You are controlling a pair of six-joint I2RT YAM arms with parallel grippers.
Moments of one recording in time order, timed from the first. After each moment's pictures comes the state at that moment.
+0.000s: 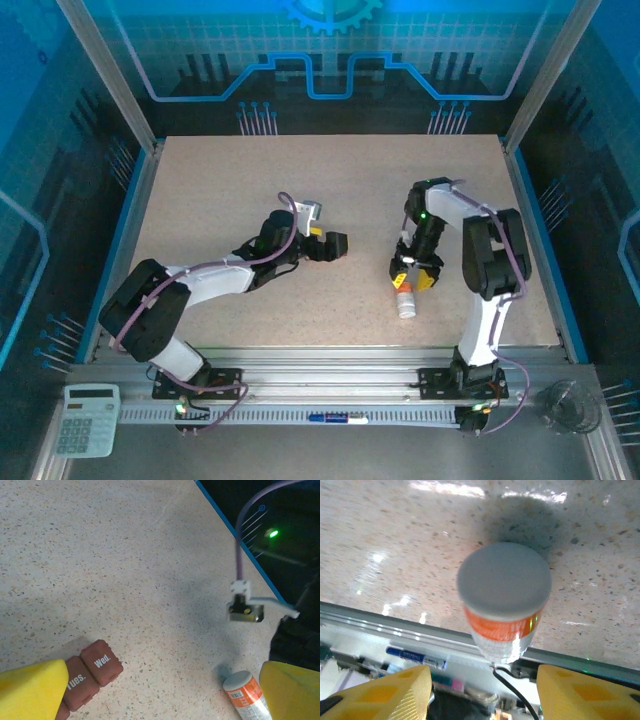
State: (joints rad) left arm -0.61 1.56 0.75 0.38 0.24 -0.53; right arm 0.21 1.91 1.36 -1.50 -0.36 0.14
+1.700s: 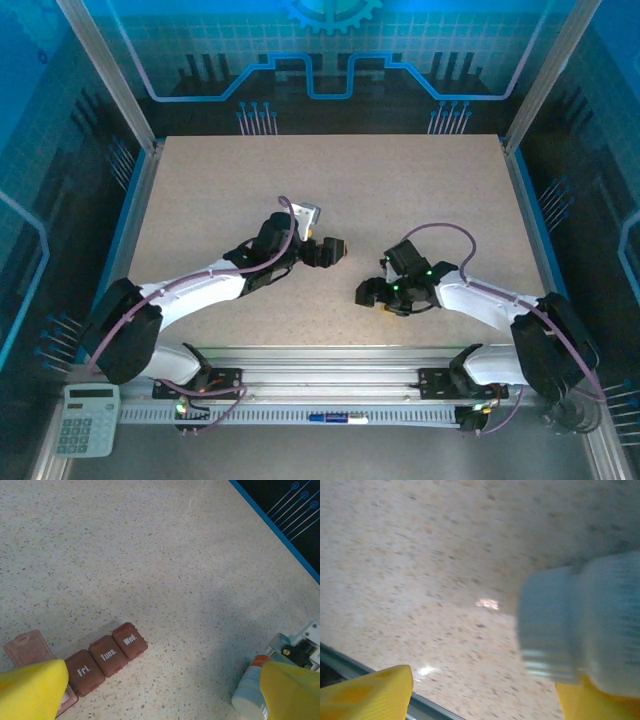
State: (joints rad) left arm -0.67 1.41 0.78 0.12 0.06 -0.42; right arm 0.58 1.31 0.61 -0.44 -0.38 0.77
